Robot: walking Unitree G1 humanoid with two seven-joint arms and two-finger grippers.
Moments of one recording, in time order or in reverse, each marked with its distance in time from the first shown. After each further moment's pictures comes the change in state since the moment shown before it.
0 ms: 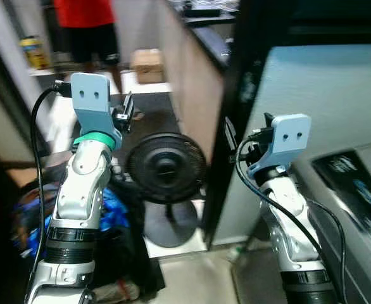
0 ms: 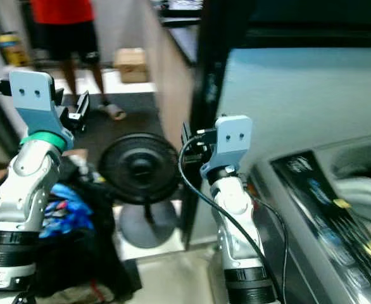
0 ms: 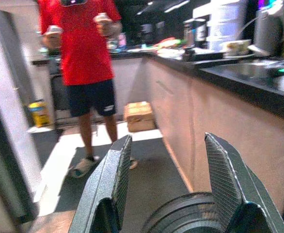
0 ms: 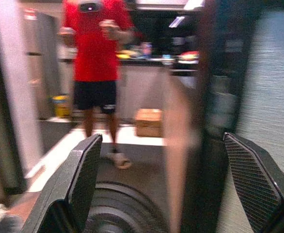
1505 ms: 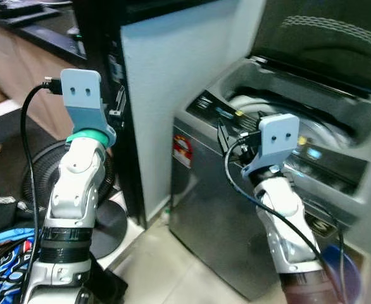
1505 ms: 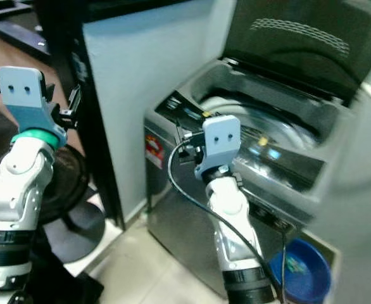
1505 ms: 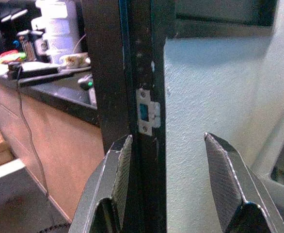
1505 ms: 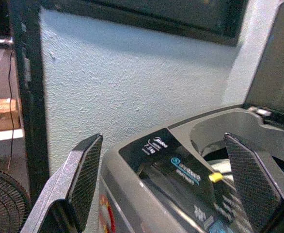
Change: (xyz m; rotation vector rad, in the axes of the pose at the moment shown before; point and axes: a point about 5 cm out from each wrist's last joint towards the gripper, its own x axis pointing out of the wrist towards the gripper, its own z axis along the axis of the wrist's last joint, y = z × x) left arm 0.000 0.002 0.005 -0.008 -0.025 0.015; right arm -0.001 0.002 0.000 -0.089 -0.004 0.015
